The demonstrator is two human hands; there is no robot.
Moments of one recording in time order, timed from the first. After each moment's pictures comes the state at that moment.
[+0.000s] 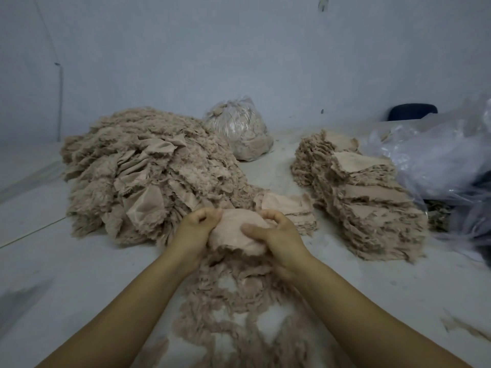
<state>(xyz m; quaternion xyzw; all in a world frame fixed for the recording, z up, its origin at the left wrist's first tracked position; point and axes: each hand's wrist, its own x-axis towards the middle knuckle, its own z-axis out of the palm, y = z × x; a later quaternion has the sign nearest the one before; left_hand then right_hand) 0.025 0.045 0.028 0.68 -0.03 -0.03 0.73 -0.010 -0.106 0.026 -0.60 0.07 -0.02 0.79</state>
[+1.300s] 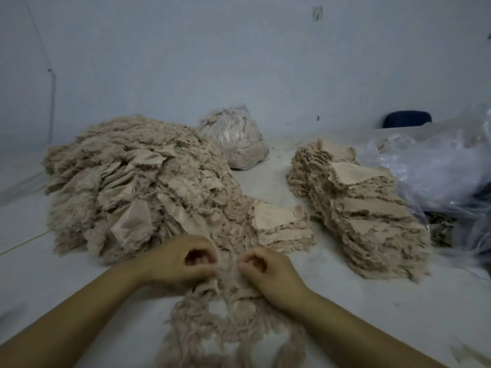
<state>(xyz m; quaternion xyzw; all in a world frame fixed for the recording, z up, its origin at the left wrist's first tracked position) 0.056 0.089 0.032 0.89 -0.39 -0.04 0.24 0.003 -0.132 -0.019 -0.86 -0.12 -0.07 0.49</state>
